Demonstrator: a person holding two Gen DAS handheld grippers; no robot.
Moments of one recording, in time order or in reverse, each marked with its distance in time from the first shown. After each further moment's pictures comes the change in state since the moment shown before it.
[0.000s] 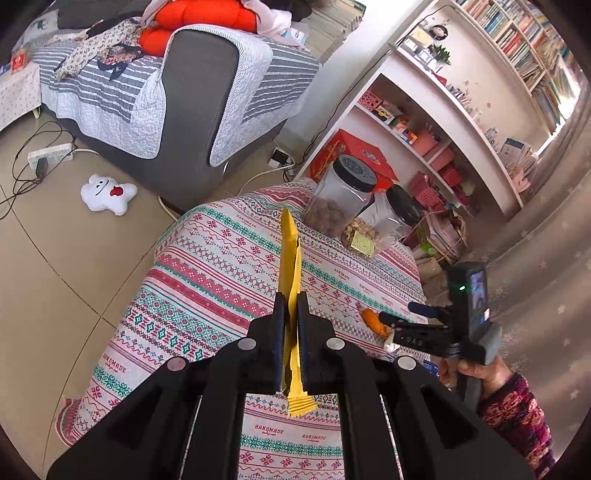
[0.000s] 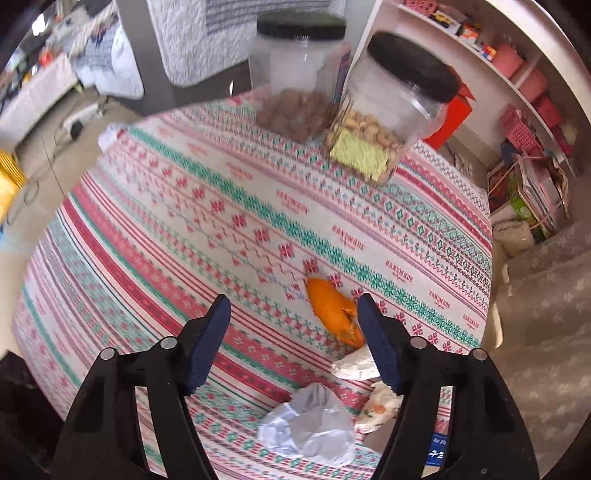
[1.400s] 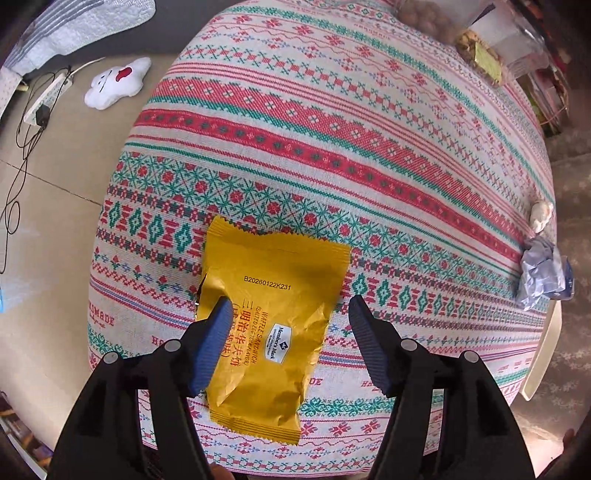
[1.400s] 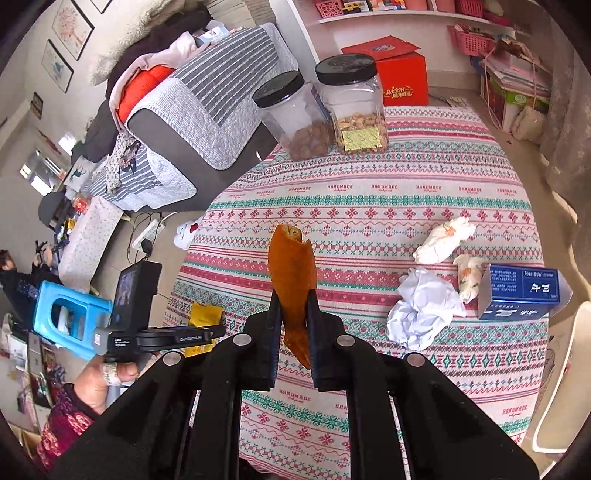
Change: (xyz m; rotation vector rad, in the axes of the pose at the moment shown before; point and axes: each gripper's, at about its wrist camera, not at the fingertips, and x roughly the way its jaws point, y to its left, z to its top) left arm 0.162 0.049 -0.072 0.128 0.639 0.365; right arm -0.108 0.003 -0.107 0.524 -0.252 0.388
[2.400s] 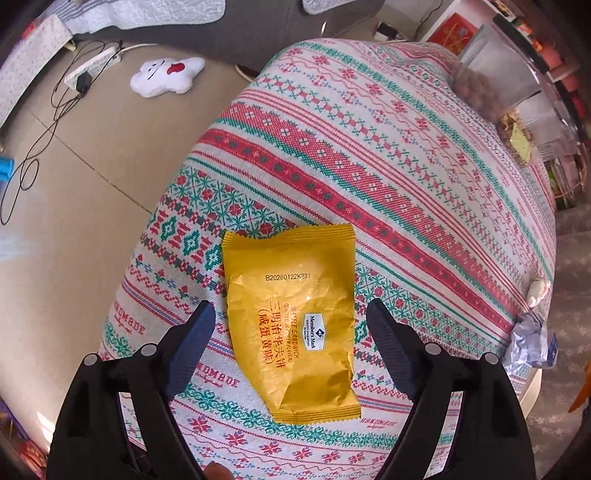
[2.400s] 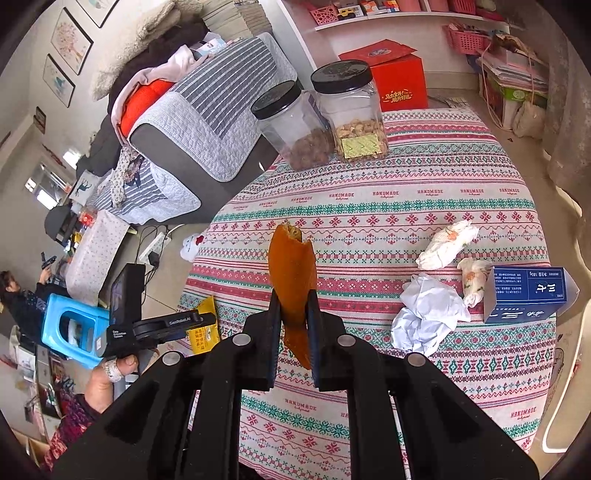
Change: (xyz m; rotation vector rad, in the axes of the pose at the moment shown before) left arm -0.013 0.038 0.010 -0.245 -0.109 -0.028; right arm -0.003 -0.007 0.002 0.026 -0.042 0.026
